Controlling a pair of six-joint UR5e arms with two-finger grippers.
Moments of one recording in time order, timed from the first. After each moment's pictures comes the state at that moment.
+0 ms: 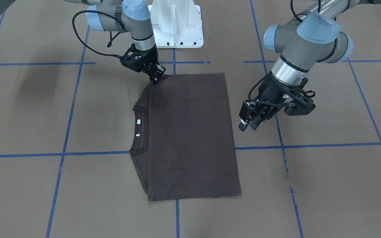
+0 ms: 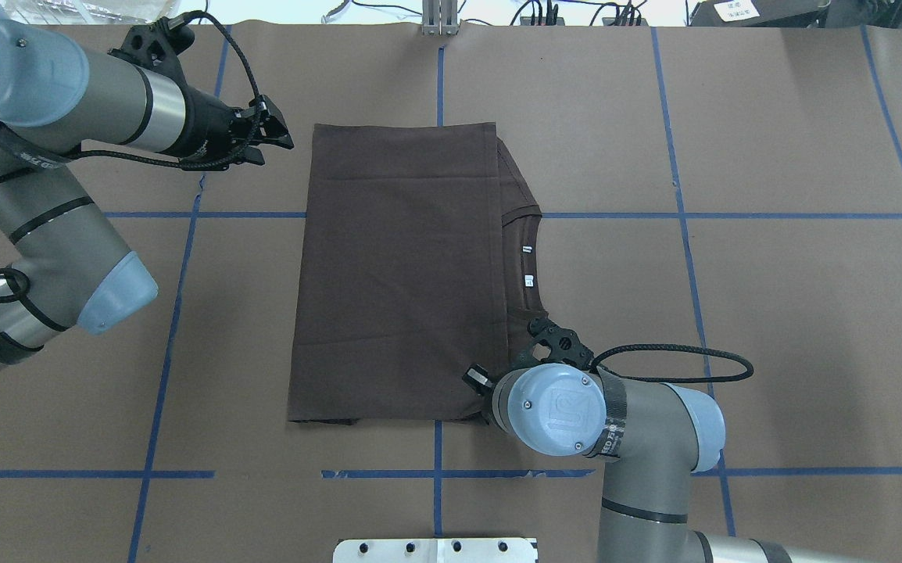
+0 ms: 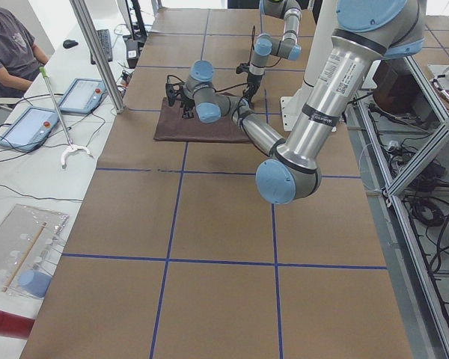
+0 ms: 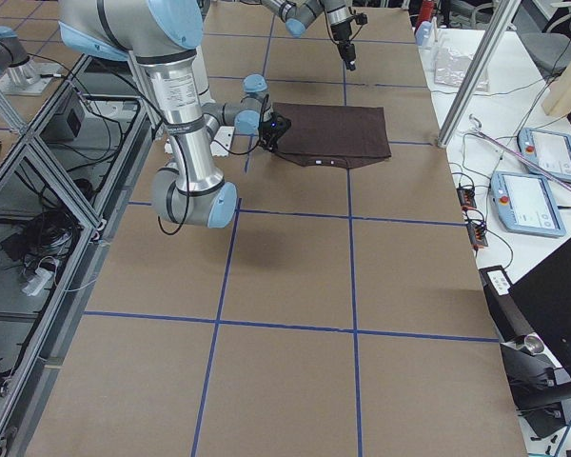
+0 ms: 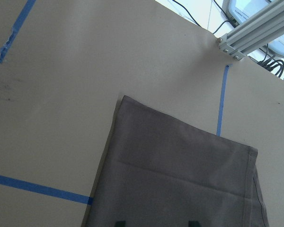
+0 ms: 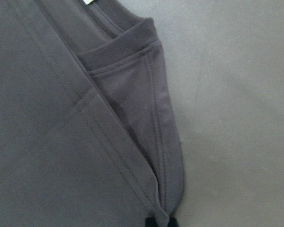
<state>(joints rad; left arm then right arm) -0.84 -2.05 -1.69 -2.14 -1.95 -1.49 0.24 -1.09 1.80 -1.40 1.57 2.05</state>
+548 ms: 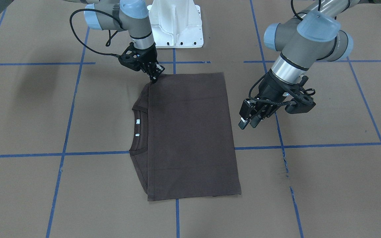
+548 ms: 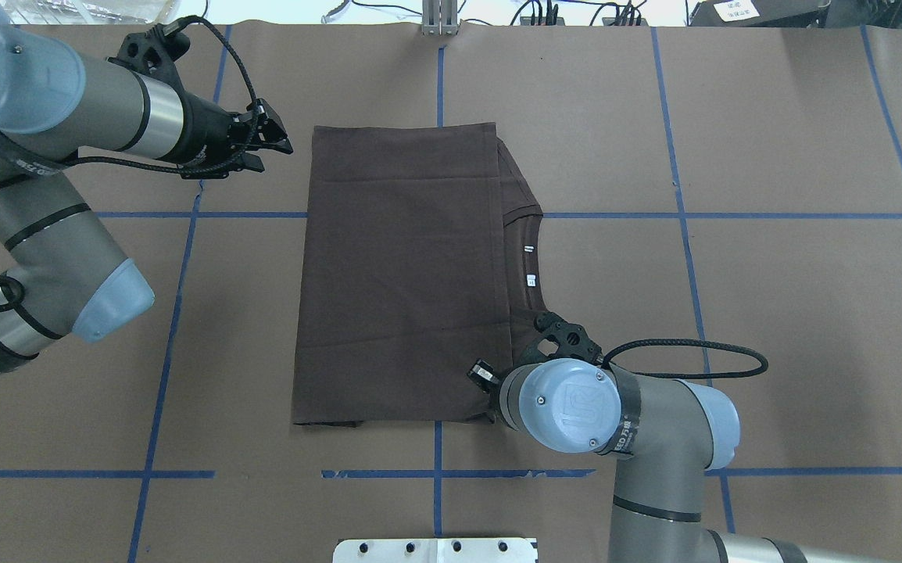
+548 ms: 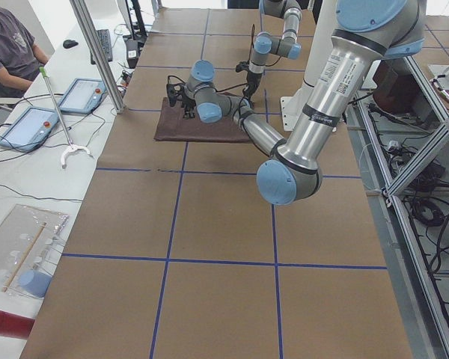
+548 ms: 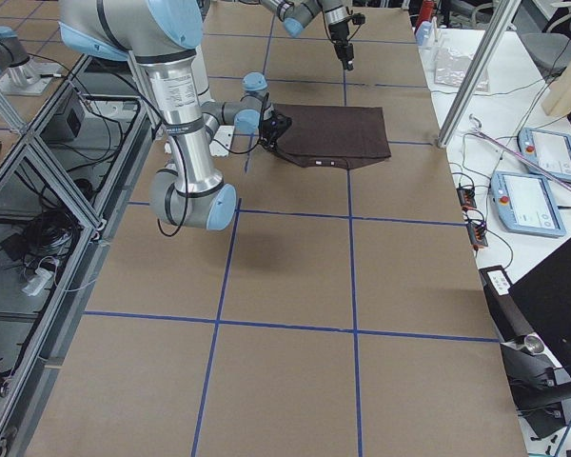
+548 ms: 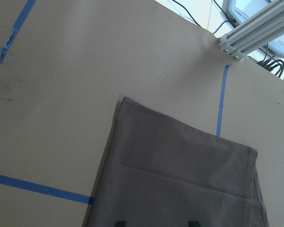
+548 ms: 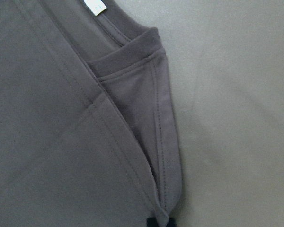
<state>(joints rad) -0.81 -2.02 -1.74 -2.14 -1.95 -1.61 0.25 -1.13 1.86 -1.40 1.57 2.04</state>
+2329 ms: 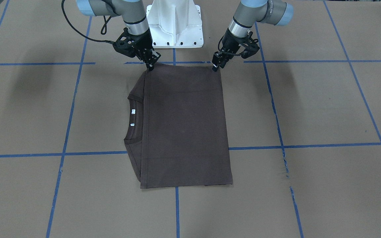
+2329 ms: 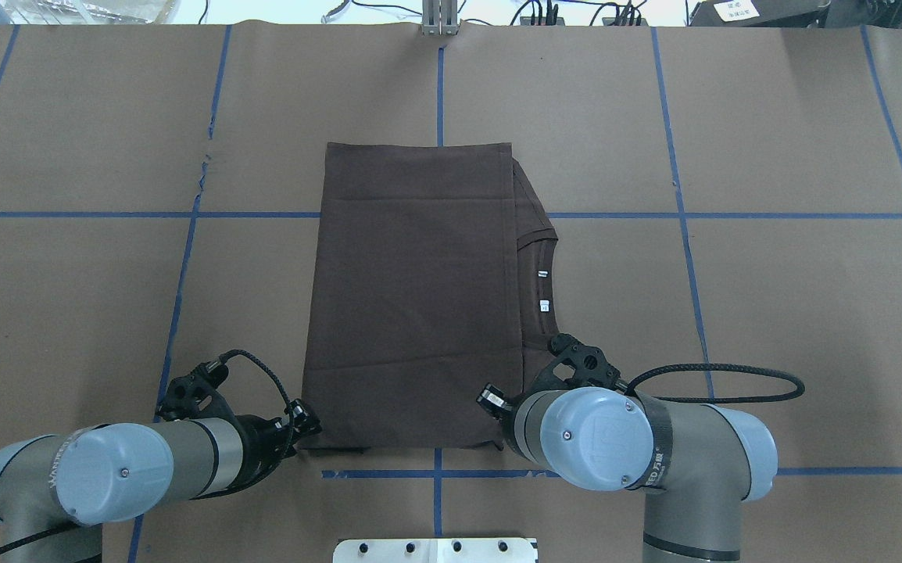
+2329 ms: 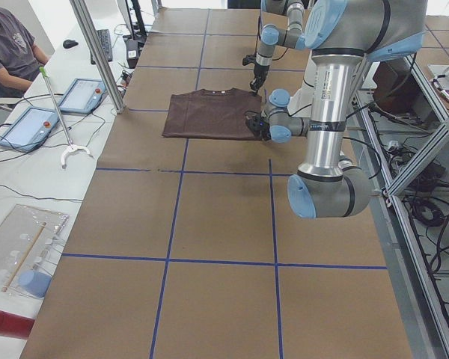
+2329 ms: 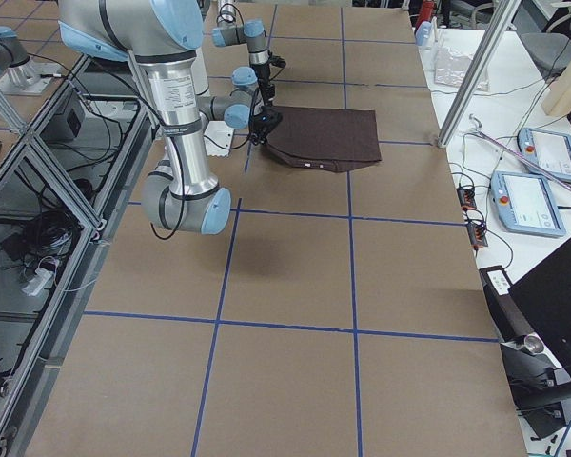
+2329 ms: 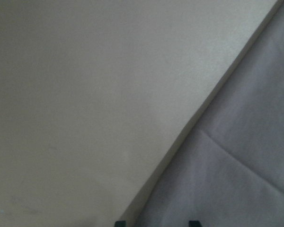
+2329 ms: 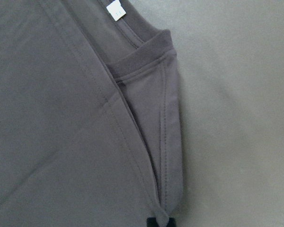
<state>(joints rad) -0.19 -1.72 -1.95 -2.14 -1.54 -2.13 0.20 -1.16 1.95 -1.46 1.57 2.06</state>
